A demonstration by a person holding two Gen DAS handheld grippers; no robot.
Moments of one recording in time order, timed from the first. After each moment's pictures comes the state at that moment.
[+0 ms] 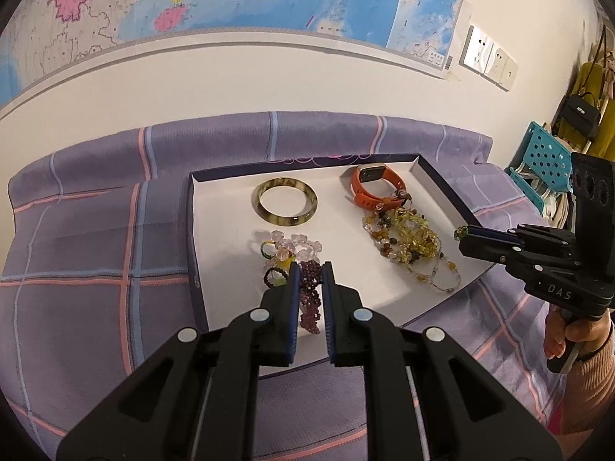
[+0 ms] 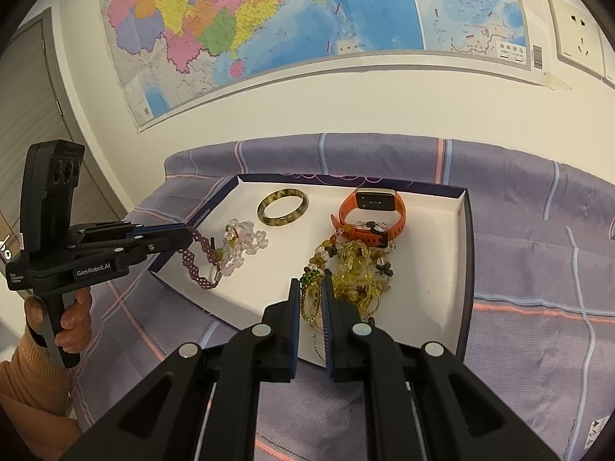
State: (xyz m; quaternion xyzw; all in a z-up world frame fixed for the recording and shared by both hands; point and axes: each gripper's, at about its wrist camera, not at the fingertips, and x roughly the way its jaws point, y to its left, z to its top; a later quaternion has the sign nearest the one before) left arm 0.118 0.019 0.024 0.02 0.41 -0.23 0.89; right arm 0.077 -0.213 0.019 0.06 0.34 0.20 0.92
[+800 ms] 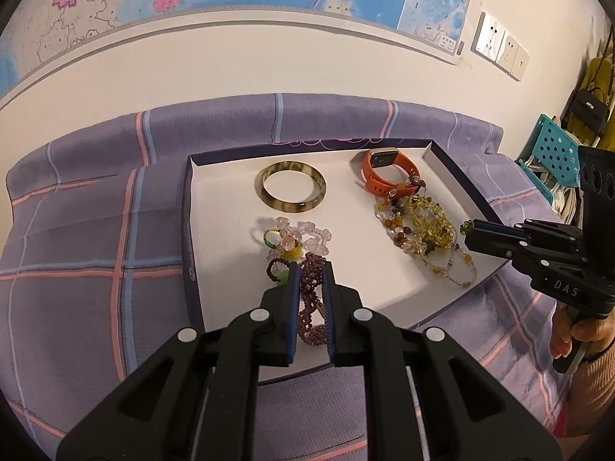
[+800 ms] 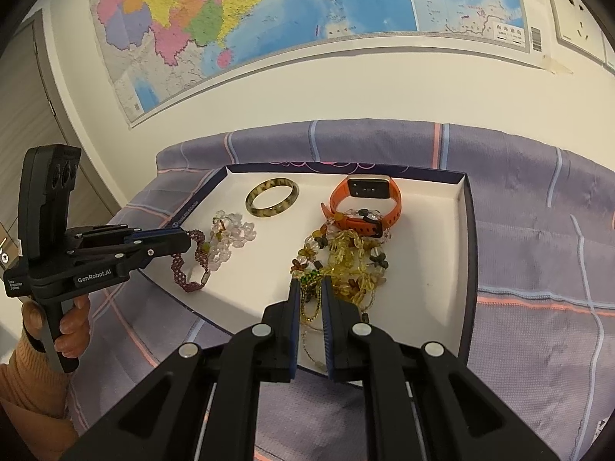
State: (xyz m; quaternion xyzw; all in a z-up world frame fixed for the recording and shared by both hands) left arm 0.126 0.014 0.008 0.02 0.43 -0.21 0.88; right arm 0.087 -0.215 0.007 0.06 0.35 0.19 0.91
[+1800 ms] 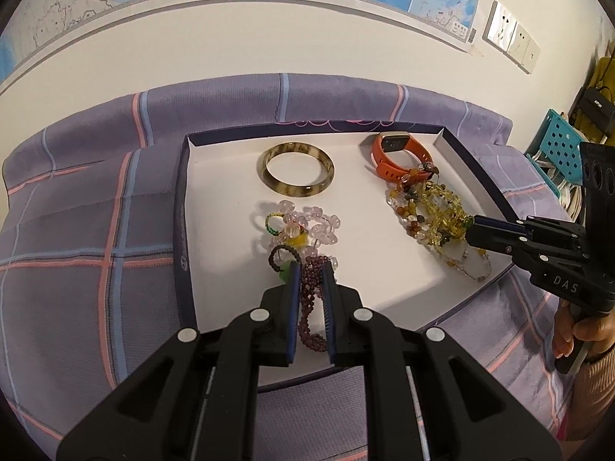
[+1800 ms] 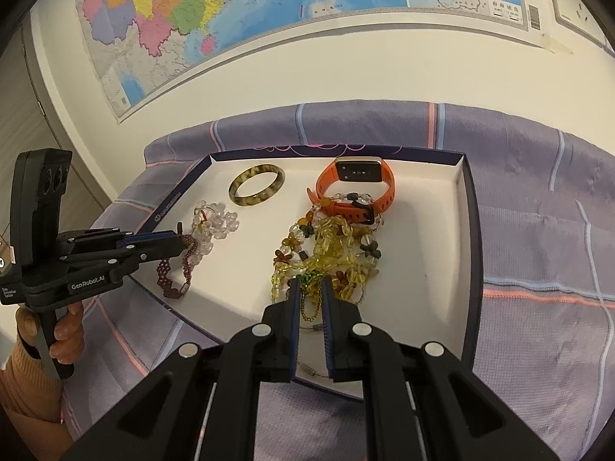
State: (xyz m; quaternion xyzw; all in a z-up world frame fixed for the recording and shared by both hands) left arm 0.132 0.012 -0.008 0.02 0.45 -0.20 0.87; right arm 0.102 -0.216 -0.009 0.07 0.38 0.18 0.91
